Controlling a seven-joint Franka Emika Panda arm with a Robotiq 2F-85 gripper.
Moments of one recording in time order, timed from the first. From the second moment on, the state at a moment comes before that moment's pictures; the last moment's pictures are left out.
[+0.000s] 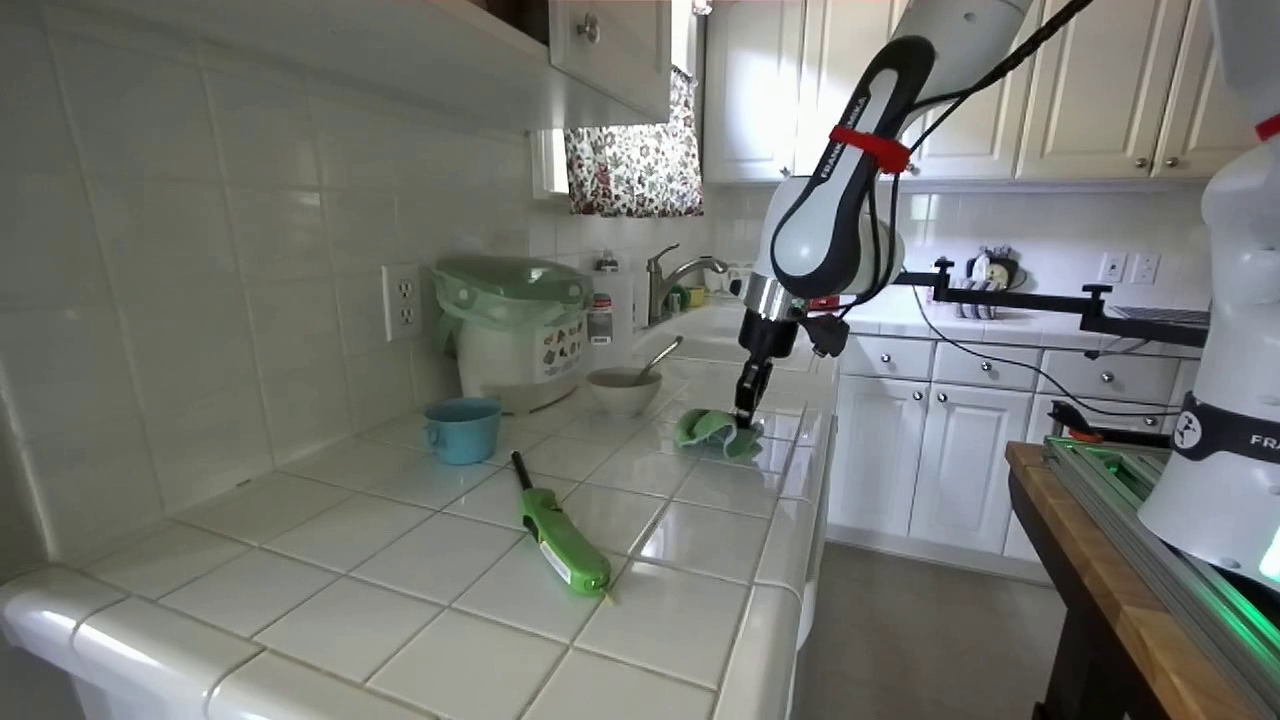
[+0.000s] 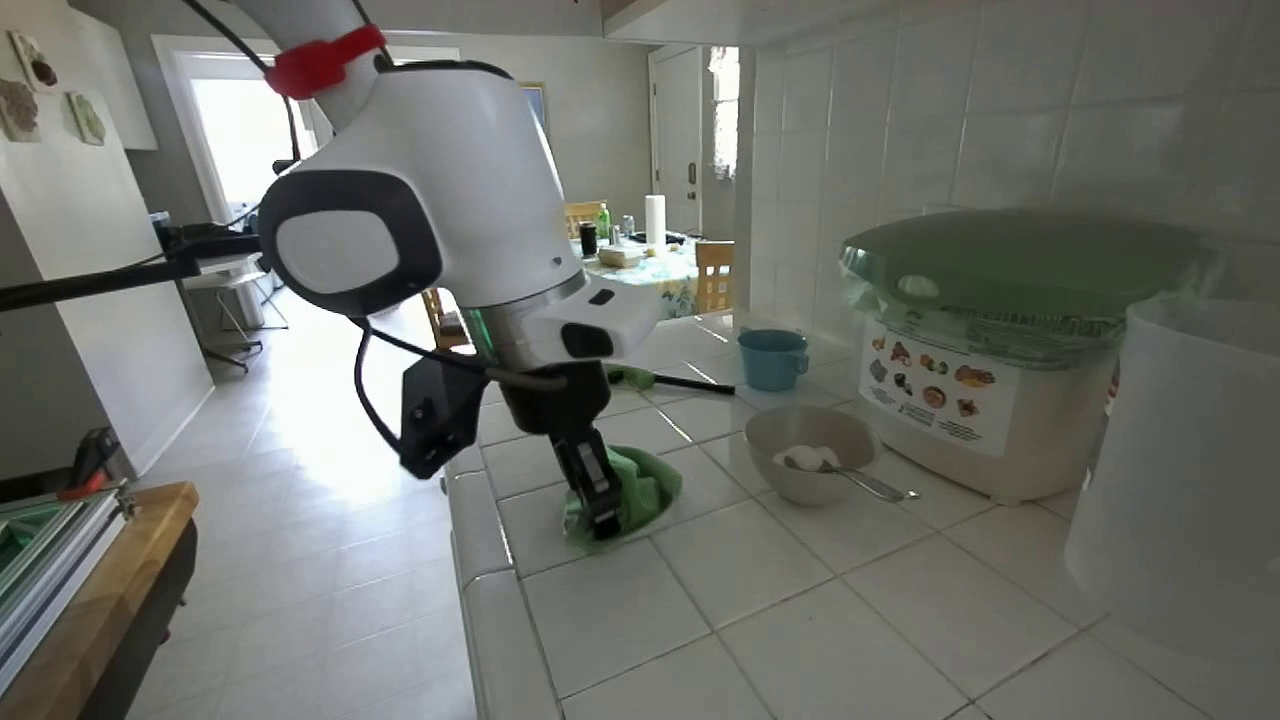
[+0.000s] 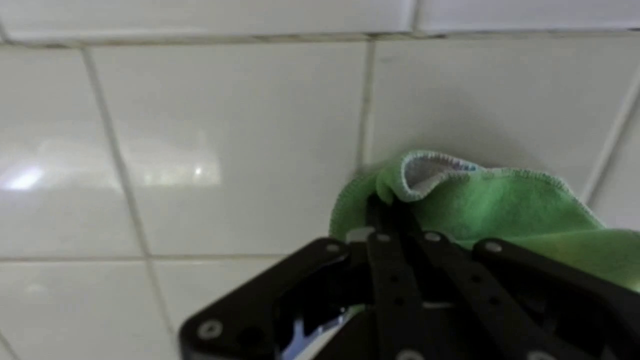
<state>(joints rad) -0.08 0.33 -0.08 -2.48 0.34 3.02 -0.45</state>
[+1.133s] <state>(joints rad) -0.10 0.39 -0.27 -2.42 0.34 3.03 -0.42</state>
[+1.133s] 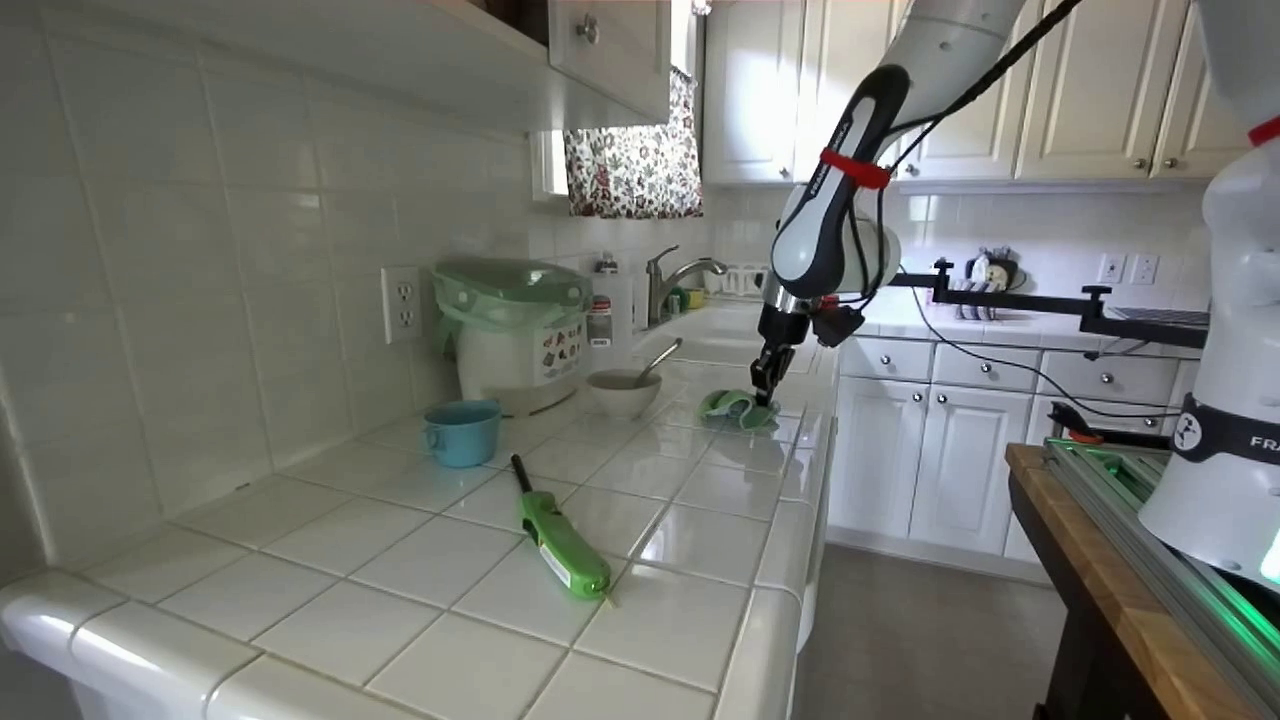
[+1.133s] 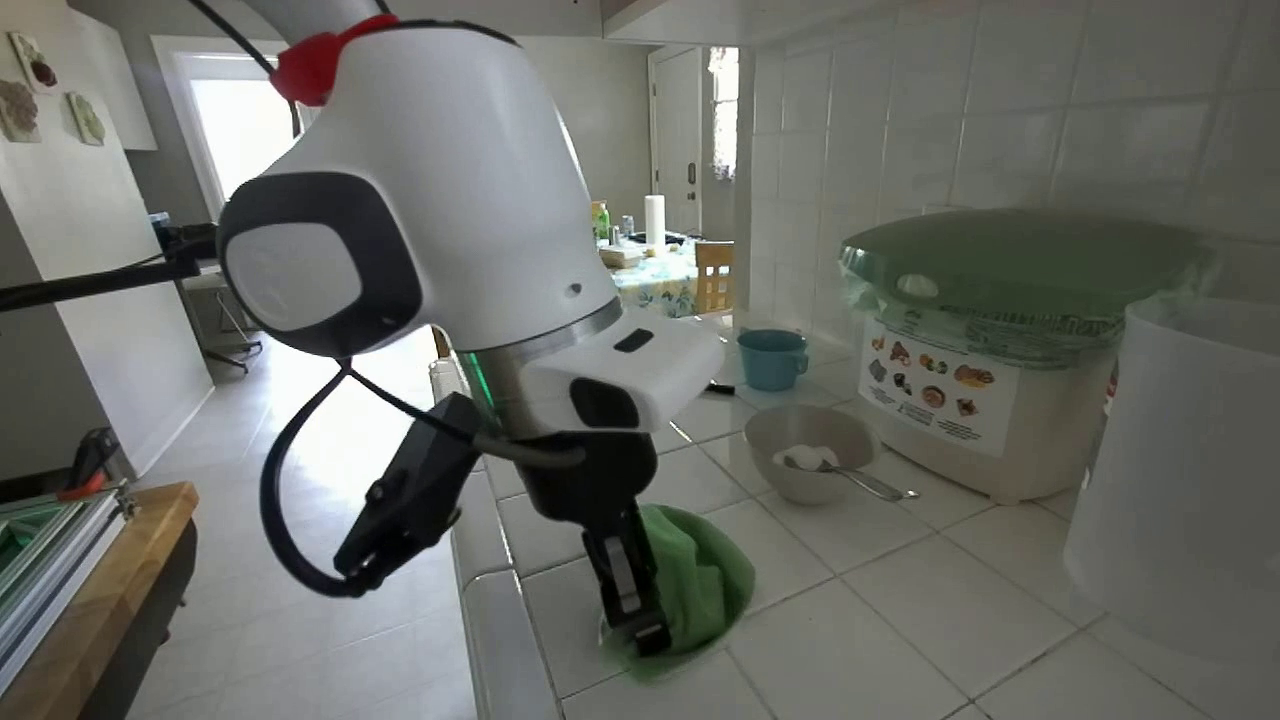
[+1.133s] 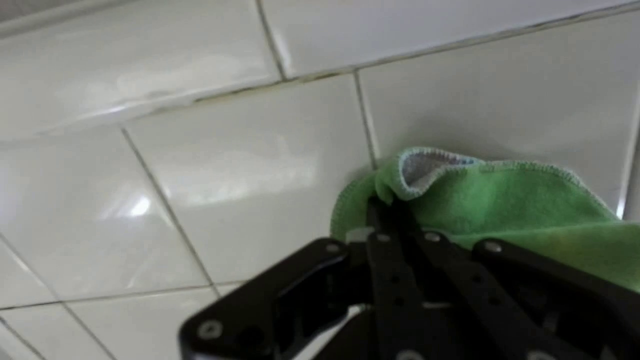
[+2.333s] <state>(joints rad) -0.16 0.27 -0.30 -2.22 -0.02 2.58 -0.13</state>
